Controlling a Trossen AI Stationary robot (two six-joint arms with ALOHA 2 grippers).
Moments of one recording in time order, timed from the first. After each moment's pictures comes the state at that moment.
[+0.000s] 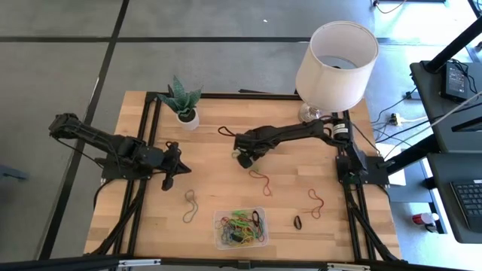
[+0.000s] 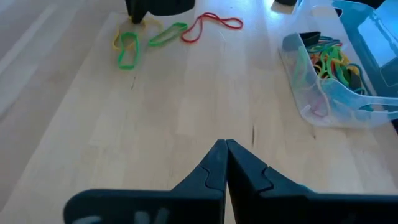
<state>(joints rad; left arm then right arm) -0.31 0.58 0.37 -0.41 -0.19 -0.39 -0.10 2.14 1.49 -0.82 0.13 0.76</state>
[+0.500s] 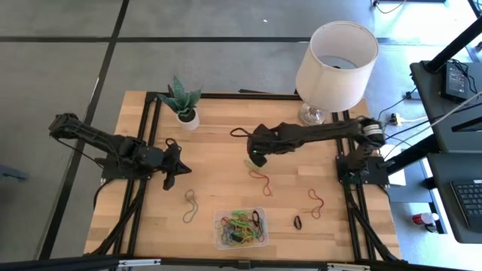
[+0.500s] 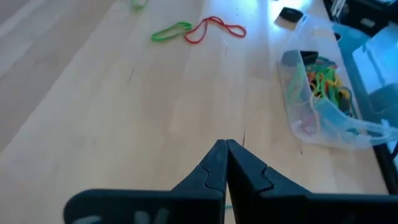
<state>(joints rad) -0.31 0.58 0.37 -0.40 -0.19 -0.53 0.01 1.81 1.48 -1.04 0.44 0.70</state>
